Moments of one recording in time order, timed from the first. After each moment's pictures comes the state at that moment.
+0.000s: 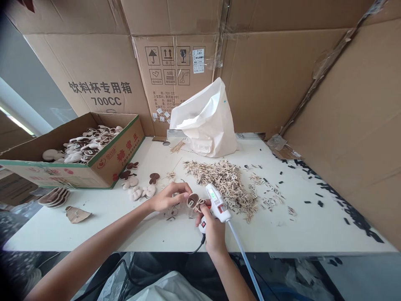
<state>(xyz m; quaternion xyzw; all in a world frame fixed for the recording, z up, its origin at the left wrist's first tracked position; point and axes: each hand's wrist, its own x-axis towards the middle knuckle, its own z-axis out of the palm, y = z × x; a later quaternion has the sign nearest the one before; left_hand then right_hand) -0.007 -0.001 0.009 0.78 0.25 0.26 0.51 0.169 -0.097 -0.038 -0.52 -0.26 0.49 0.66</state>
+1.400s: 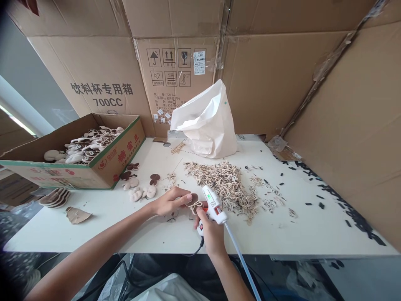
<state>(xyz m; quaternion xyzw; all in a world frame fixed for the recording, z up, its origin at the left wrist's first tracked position) -0.001 -0.008 0.009 0.80 0.25 0.22 0.50 0.171 -0.098 -0.044 -0.54 -0.34 0.48 0.61</state>
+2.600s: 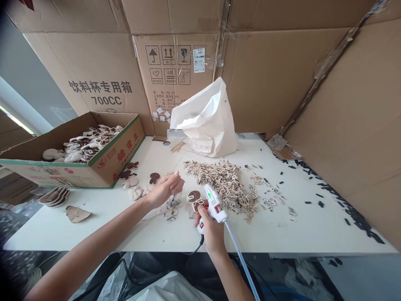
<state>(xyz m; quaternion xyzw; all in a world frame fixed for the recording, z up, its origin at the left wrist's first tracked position) -0.004 0.009 0.000 0.58 0.27 0.39 0.66 0.172 -0.099 -0.047 -0.53 -0.32 0.48 0.62</state>
